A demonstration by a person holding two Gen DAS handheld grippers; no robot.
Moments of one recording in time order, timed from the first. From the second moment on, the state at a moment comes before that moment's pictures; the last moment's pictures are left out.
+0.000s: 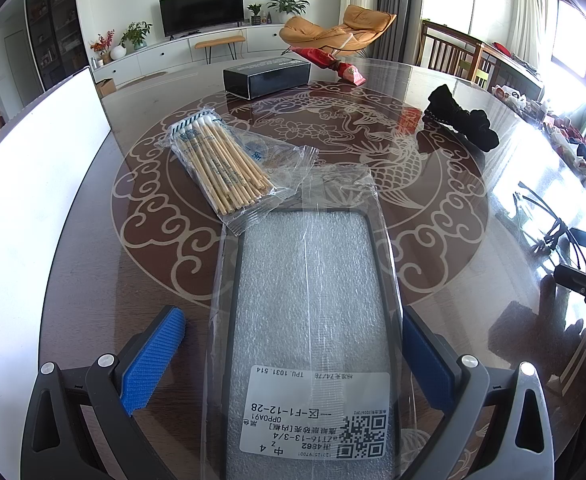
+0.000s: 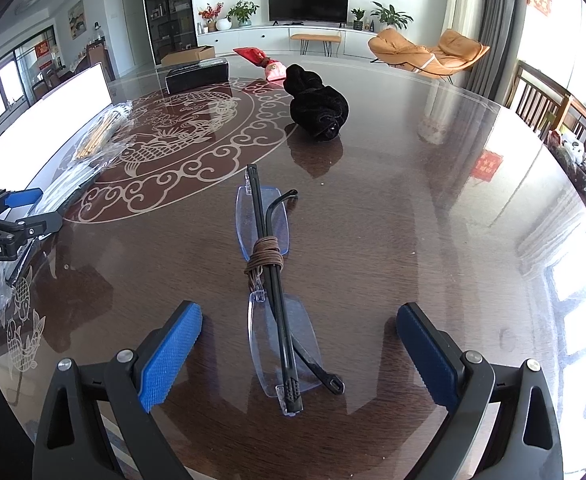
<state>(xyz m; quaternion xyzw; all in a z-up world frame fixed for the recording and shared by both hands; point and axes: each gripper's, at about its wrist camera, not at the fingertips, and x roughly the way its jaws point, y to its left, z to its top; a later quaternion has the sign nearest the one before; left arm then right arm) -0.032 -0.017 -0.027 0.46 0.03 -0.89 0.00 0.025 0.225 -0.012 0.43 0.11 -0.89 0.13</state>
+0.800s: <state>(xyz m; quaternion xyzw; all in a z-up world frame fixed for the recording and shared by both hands) -0.031 -0.017 -0.027 0.45 0.03 -0.89 0.00 -0.029 0.206 0.006 0.55 0.10 -0.80 0.19</state>
